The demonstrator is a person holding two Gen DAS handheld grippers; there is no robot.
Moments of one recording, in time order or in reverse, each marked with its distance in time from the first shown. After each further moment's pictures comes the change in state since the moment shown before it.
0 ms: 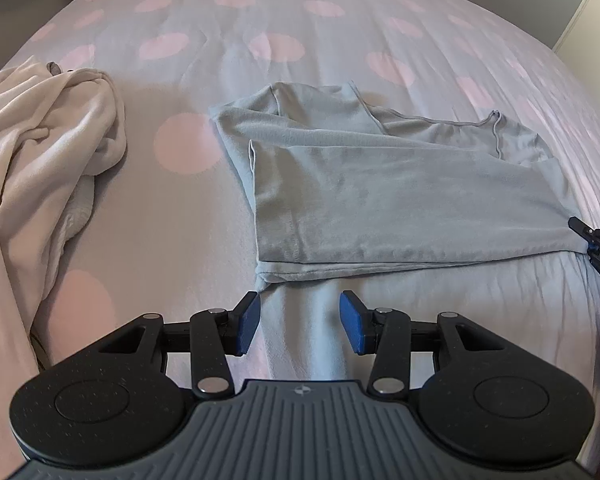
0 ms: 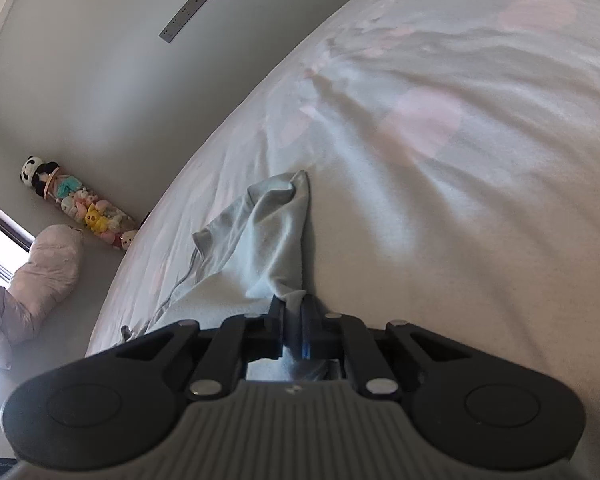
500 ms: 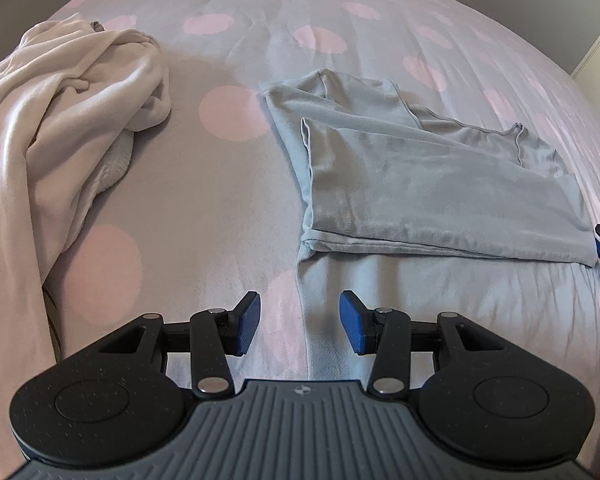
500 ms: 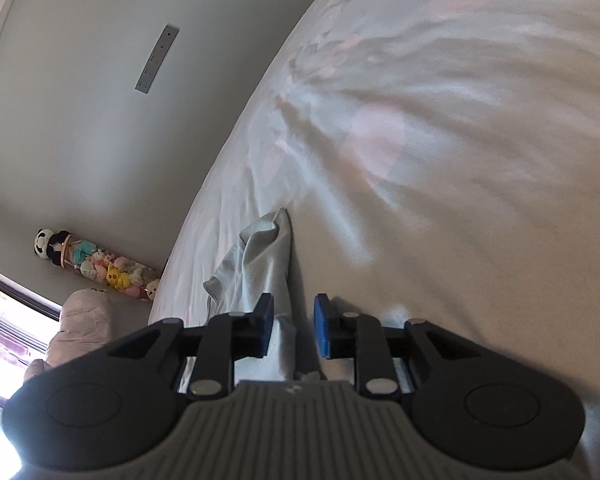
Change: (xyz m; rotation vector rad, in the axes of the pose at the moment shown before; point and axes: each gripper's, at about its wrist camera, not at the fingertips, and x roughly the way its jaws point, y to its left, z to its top) left arm 0.000 0.029 -0.019 -0.091 -0.020 0.003; right arm -0.019 -0.021 0.014 0.197 -0.043 0.059
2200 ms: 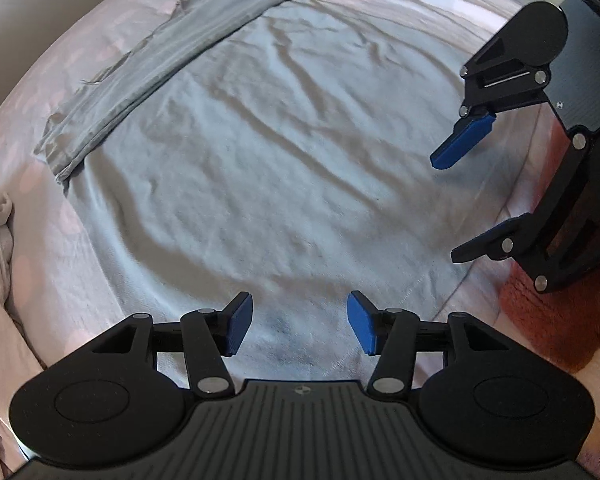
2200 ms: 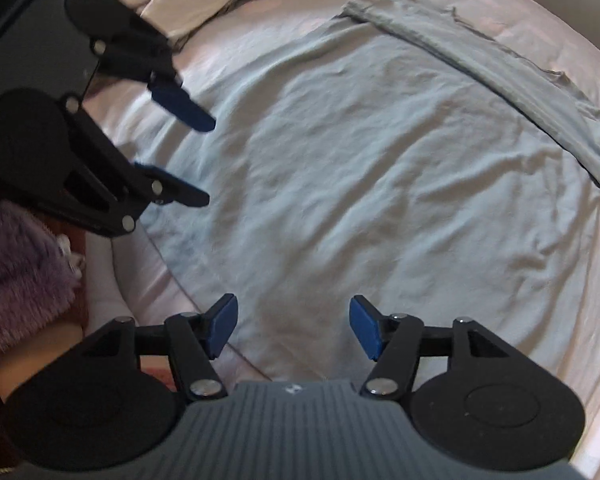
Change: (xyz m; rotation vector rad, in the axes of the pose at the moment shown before) left arm -0.084 -0.168 -0.252 0.901 0.090 0.013; right arm -0.181 0.144 -0.307 -1.387 0.843 -0.097
